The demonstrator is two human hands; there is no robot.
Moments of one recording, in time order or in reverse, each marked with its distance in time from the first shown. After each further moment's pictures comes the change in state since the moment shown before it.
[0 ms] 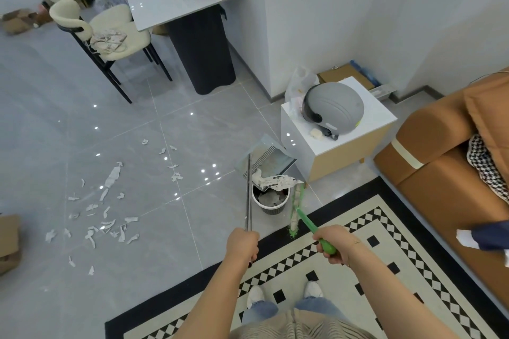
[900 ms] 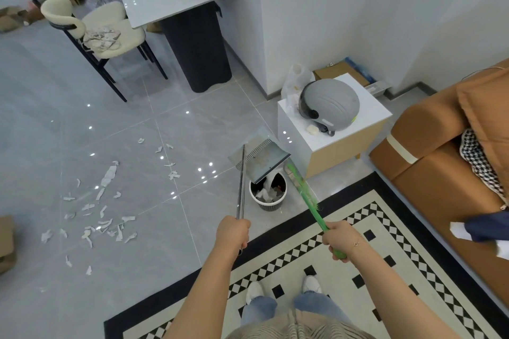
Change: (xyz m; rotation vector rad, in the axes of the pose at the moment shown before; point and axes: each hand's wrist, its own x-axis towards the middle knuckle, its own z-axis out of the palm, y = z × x) left_hand -0.011 0.011 -0.024 0.079 0.037 0.097; right_hand -0.004 0.015 -0.008 -0.432 0.134 -0.135
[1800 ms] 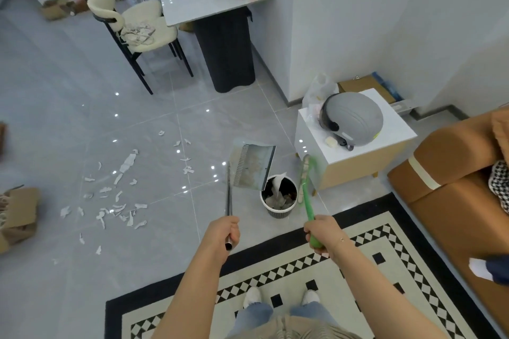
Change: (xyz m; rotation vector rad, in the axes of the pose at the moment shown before) left_hand -0.033 0.002 -0.044 -0.832 -0.069 -0.187; right_hand -0.002 -0.060 0.014 0.335 -0.074 -0.050
